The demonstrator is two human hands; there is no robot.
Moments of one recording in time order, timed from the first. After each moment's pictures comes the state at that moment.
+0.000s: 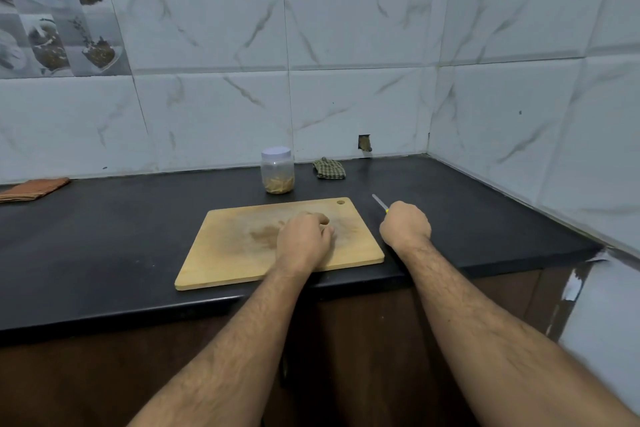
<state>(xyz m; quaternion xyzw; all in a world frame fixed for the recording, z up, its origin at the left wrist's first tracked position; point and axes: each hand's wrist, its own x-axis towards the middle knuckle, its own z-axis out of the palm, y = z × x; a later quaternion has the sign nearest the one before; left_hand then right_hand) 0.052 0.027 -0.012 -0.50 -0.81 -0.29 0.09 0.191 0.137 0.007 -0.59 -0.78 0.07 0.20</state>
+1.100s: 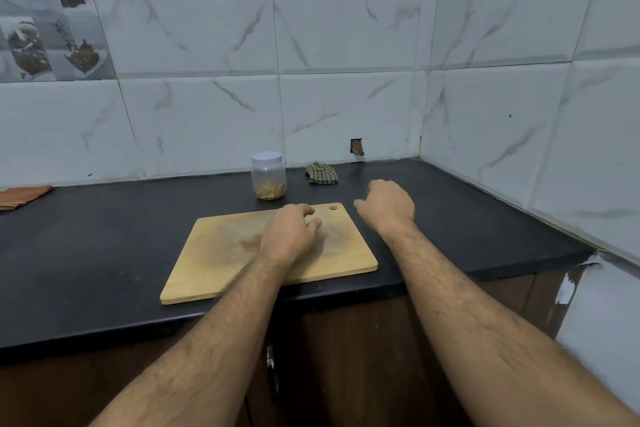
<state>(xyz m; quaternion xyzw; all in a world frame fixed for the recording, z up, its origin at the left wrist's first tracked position) 0.036 0.033 0.010 -0.50 -0.81 -0.31 0.04 0.173 0.148 0.038 -0.52 -0.81 0.06 0.26</state>
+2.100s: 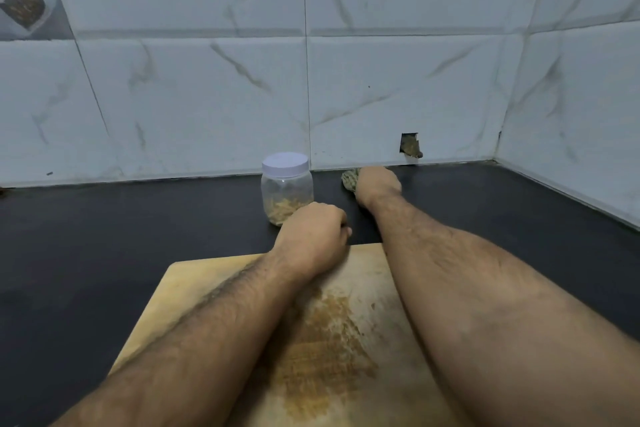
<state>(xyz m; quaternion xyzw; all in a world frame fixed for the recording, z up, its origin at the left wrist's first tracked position) -0.081 0.163 0.006 -0.60 -0.78 -0.16 0.09 -0.047 0.337 0.015 -0.51 -0.84 0.02 0.15</state>
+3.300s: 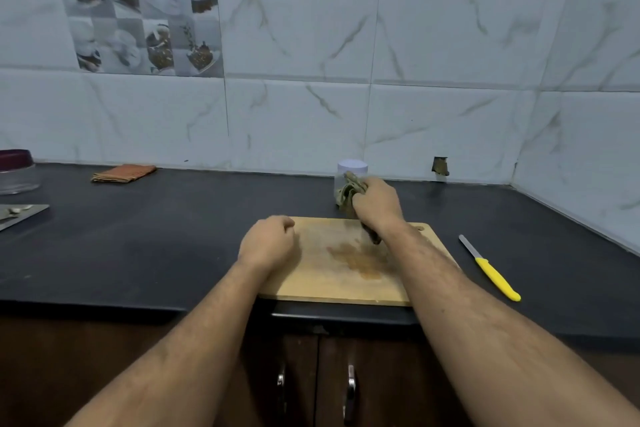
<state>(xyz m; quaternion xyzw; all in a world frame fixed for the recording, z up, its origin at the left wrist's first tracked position) -0.100 -0.072 0.002 -0.39 -0.86 -0.32 0.03 0.022 0.081 0.057 -0.36 -0.83 0.29 0.32</state>
